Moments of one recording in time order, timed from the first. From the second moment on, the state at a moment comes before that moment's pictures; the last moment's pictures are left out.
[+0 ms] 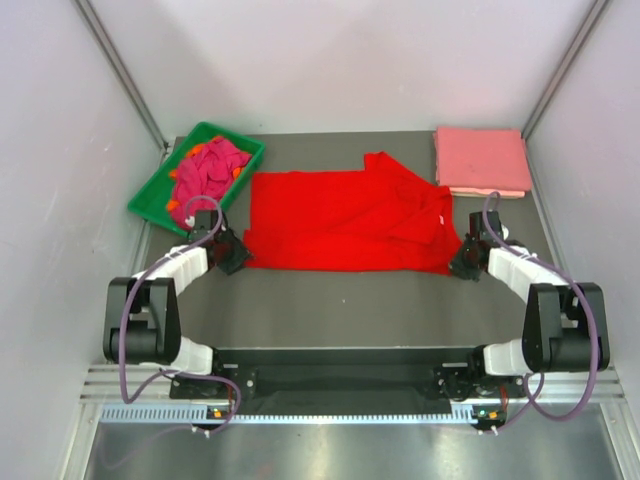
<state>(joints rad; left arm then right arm) -0.02 1.45 0.72 -0.25 0.13 -0.71 0.01 1.38 0.67 -0.38 0.05 0.63</state>
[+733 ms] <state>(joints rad) -0.04 1.30 0.72 -0.36 0.06 -0.66 -0.06 1.05 0.63 -0.61 0.12 0.63</state>
